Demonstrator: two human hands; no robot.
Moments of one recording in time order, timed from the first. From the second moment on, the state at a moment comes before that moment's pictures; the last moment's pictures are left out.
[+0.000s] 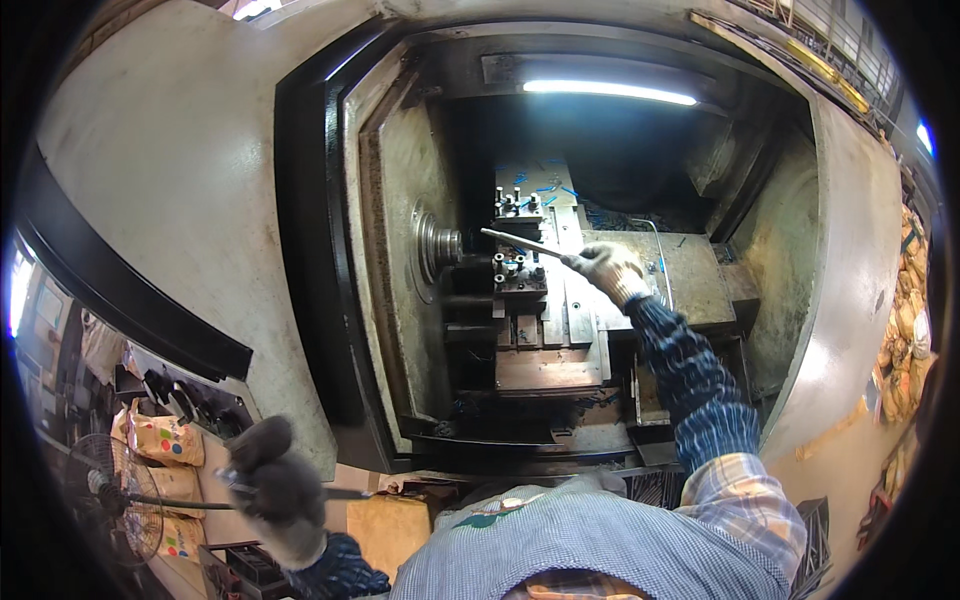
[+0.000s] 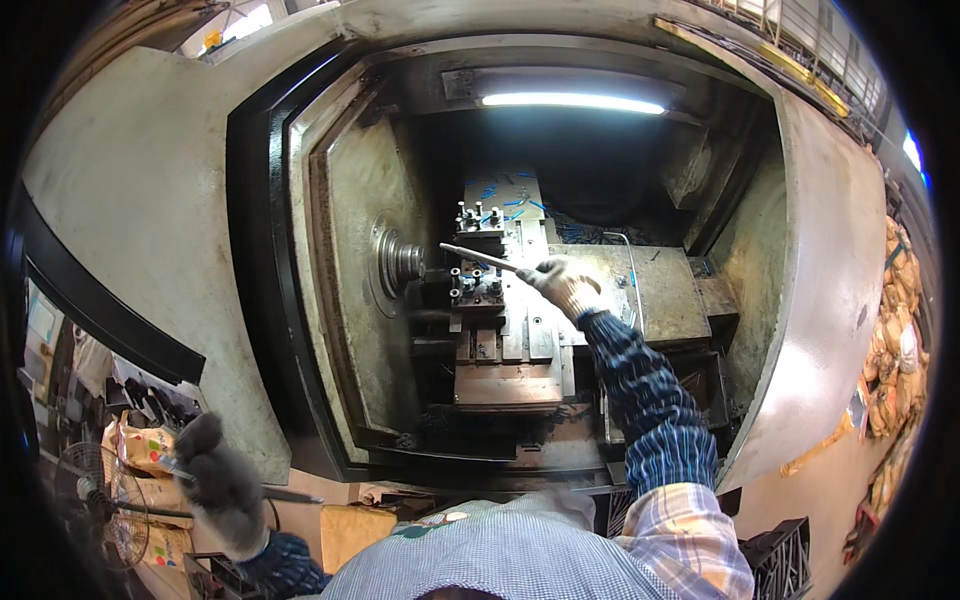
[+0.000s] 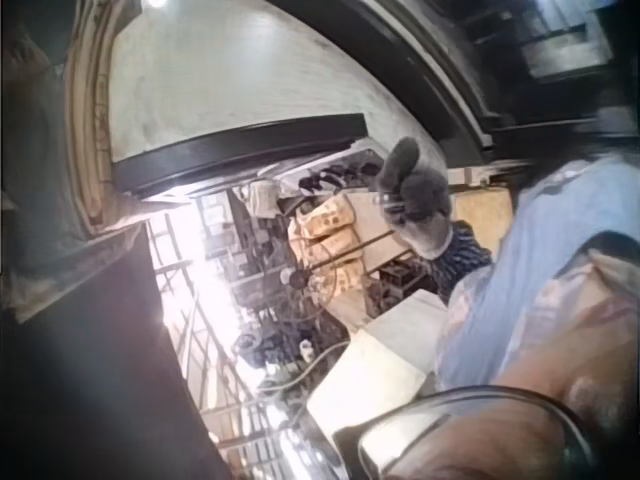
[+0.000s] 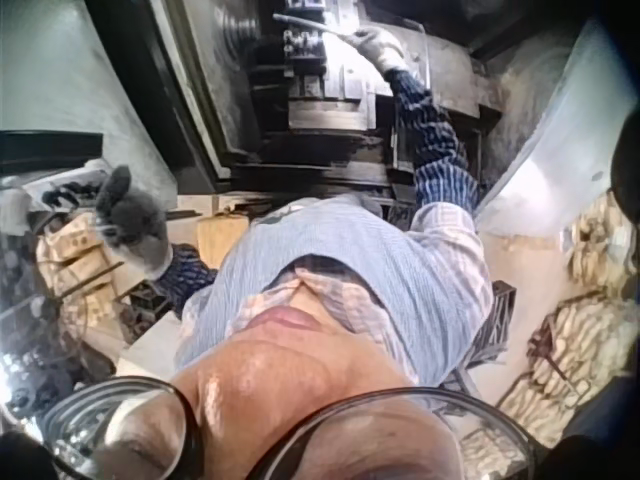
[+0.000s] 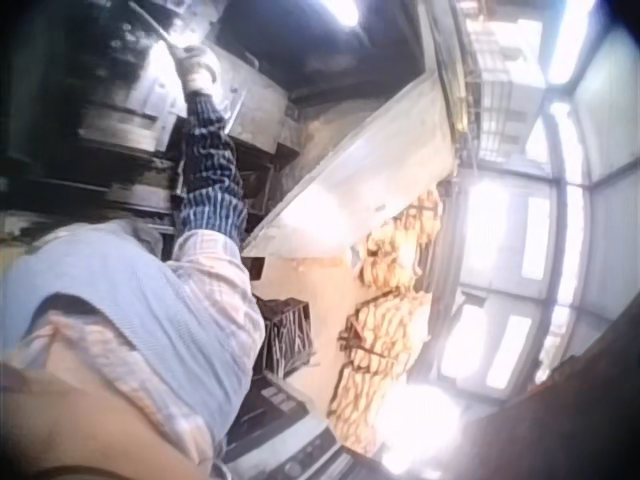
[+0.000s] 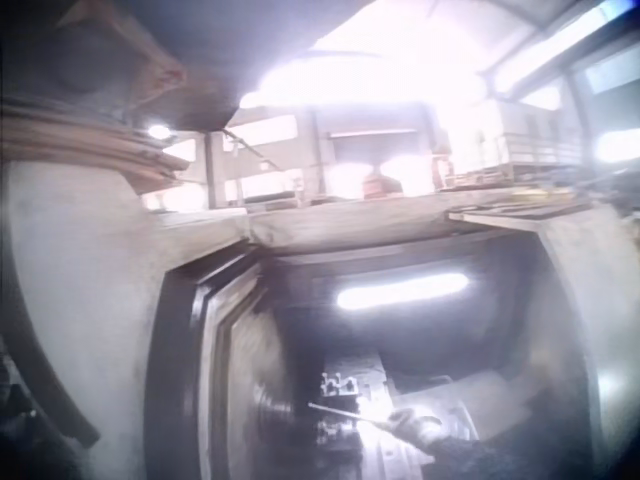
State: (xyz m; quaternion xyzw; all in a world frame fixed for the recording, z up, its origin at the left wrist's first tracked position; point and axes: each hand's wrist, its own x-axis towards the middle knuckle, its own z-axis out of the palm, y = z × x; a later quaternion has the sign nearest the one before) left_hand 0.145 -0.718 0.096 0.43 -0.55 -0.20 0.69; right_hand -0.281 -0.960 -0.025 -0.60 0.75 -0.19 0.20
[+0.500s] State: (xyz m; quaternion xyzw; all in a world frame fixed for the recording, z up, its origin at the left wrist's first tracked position) left_hand 0.290 -0.727 0.053 0.64 -0.48 0.09 0.60; right_hand -0.233 -1.077 -0.052 -0.70 0.66 -0.10 0.26
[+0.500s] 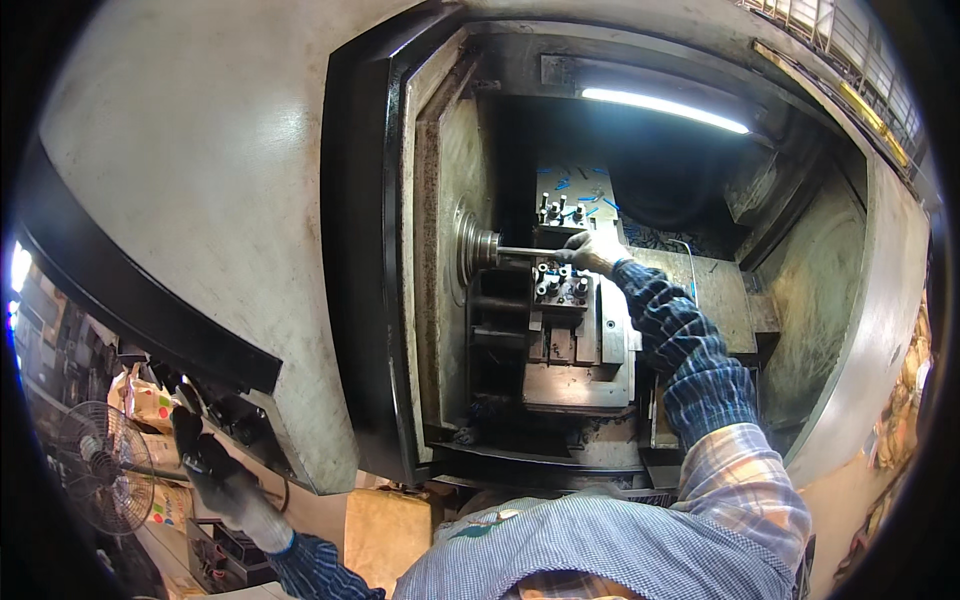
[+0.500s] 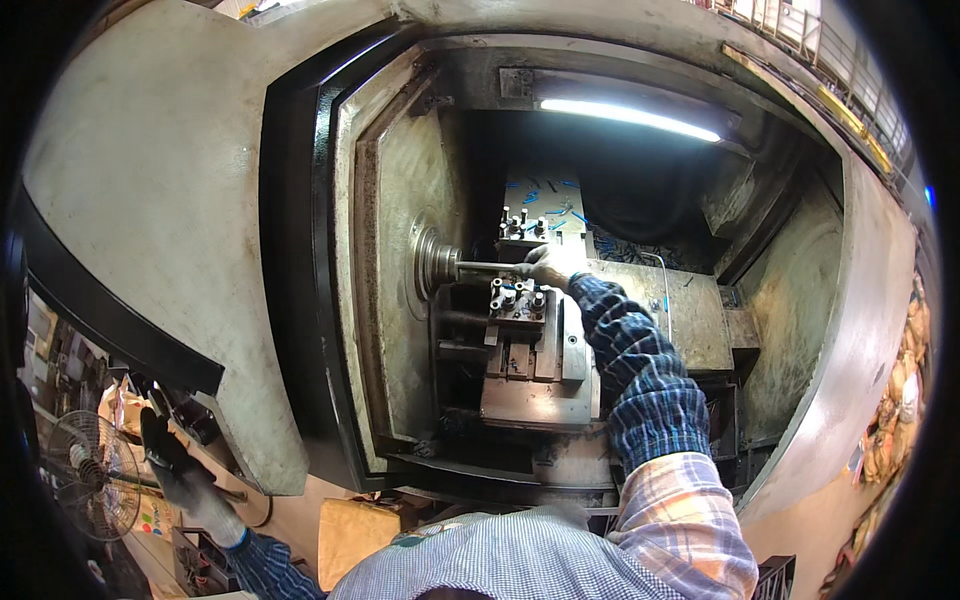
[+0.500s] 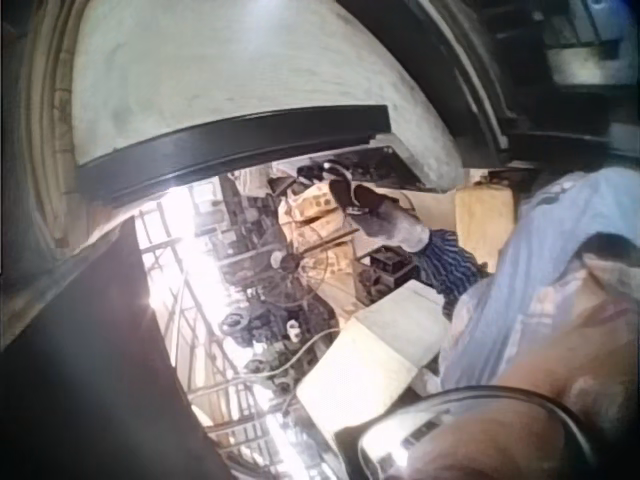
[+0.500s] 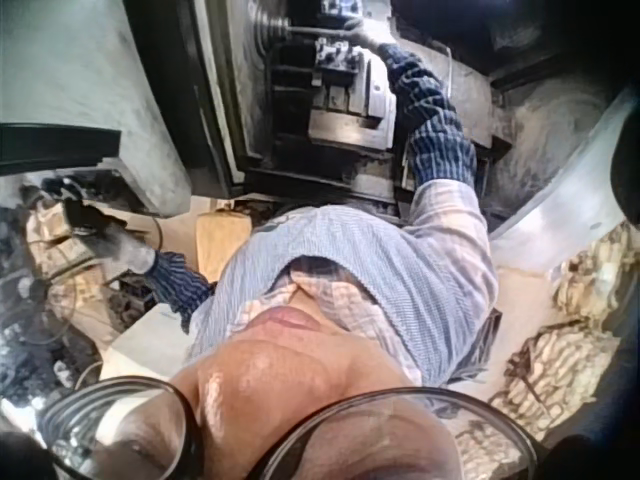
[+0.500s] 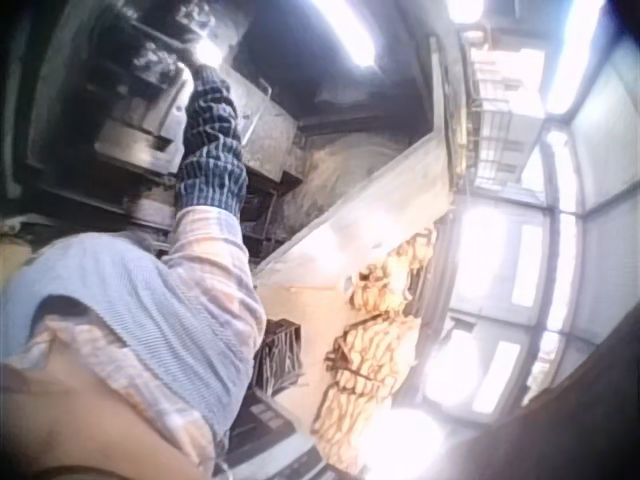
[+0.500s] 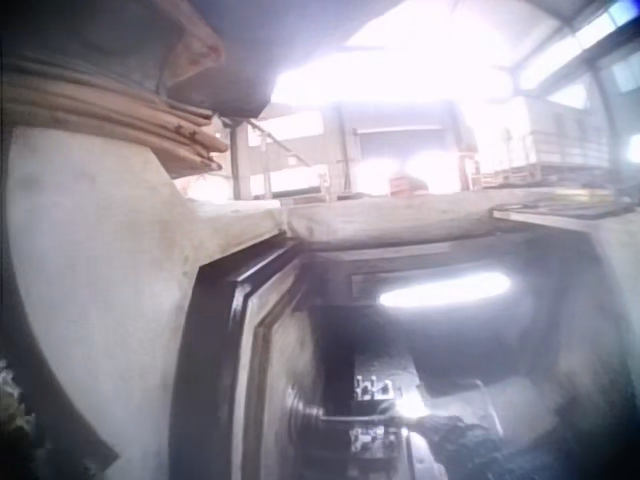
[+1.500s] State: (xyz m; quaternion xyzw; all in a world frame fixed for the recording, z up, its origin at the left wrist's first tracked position) left_hand 0.255 -0.748 0.030 0.57 -0.37 0.01 0.73; right_hand -0.116 -1.113 -0.045 -0.79 0.59 0.03 0.14
